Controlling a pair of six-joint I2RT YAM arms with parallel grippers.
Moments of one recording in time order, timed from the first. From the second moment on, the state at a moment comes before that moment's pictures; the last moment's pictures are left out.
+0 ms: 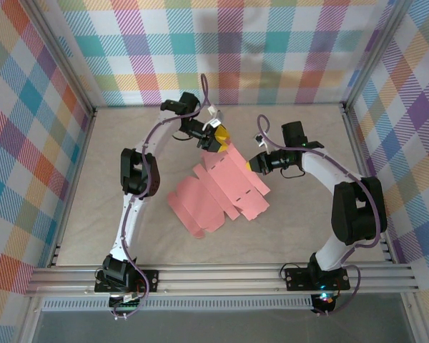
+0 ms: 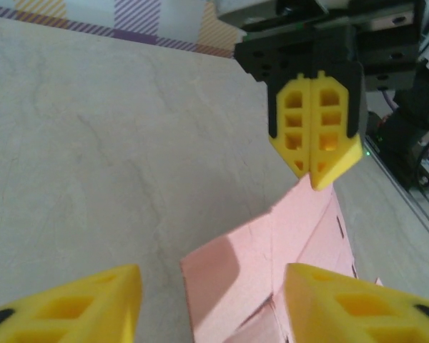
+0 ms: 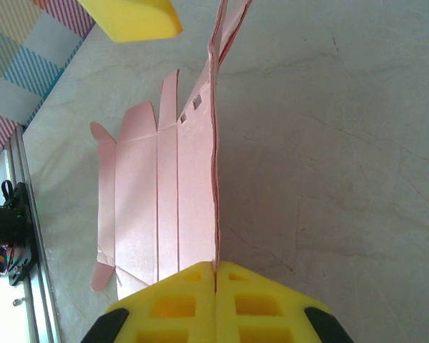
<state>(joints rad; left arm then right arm) -0.34 2.51 2.43 -1.24 1.21 1.06 0.24 1.66 1.15 -0.51 -0.85 -0.17</state>
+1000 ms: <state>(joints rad) -0.40 2.29 2.08 -1.01 0.98 0.97 0.25 1.66 1.16 -0.51 -0.76 -0.13</state>
